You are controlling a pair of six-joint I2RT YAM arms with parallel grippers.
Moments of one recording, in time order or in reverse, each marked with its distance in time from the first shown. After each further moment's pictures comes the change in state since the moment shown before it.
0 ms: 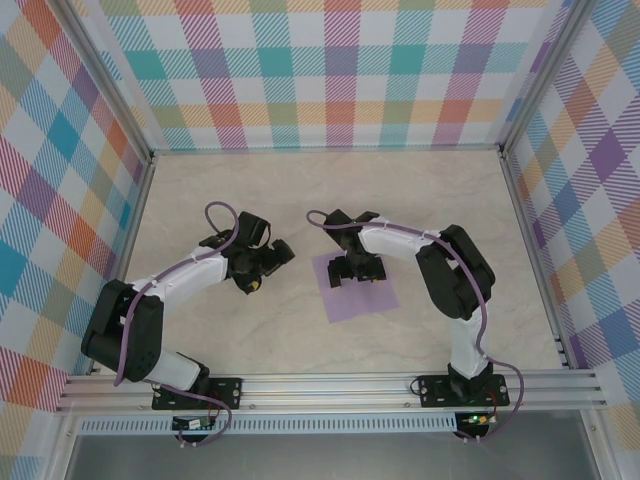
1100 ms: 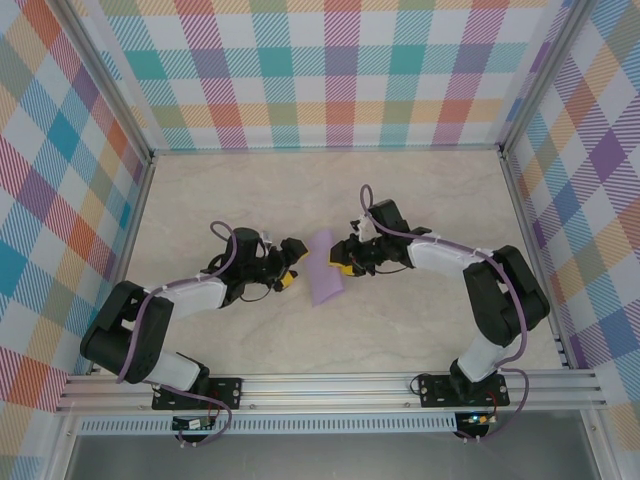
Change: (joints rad) left arm 0.000 -0.005 -0.317 0.840 0.393 -0.252; right arm -0.187 -0.318 -0.409 0.753 -0.801 0.356
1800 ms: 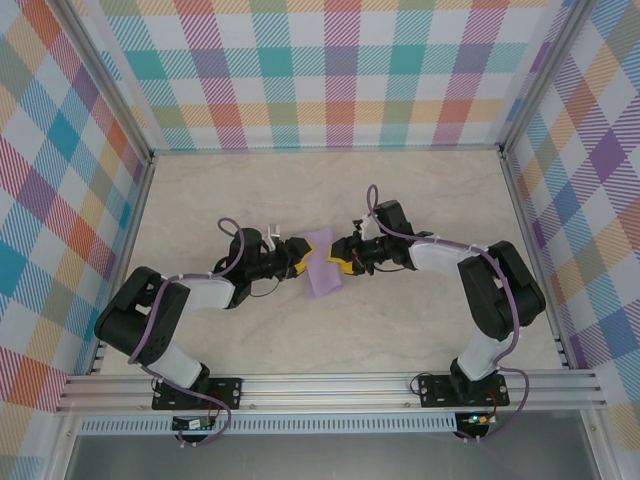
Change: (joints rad) left arm -0.039 0.111 -0.013 0.323 0.039 -0.123; right arm -0.042 0.040 -0.044 0.161 -0.092 0.108
